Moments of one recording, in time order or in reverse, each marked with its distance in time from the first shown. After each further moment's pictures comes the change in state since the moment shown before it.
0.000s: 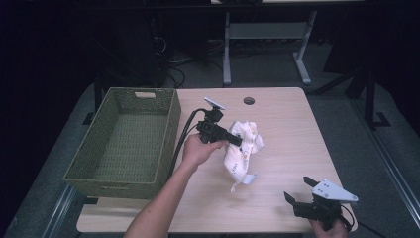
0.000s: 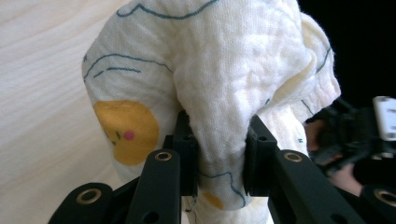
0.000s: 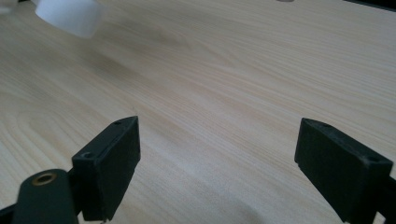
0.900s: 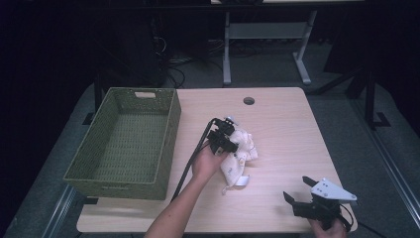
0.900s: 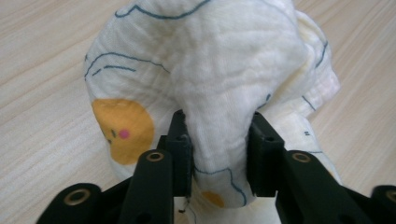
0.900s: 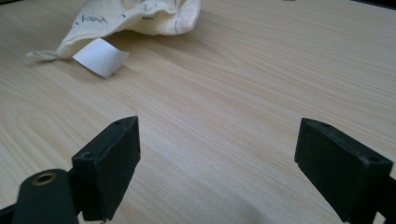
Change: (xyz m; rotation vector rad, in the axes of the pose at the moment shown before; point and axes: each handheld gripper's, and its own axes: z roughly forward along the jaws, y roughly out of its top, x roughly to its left) left arm -0.002 -0.016 0.054 0.066 0.484 0.193; right arm 0.000 0.000 0.003 0.002 0.007 -0.006
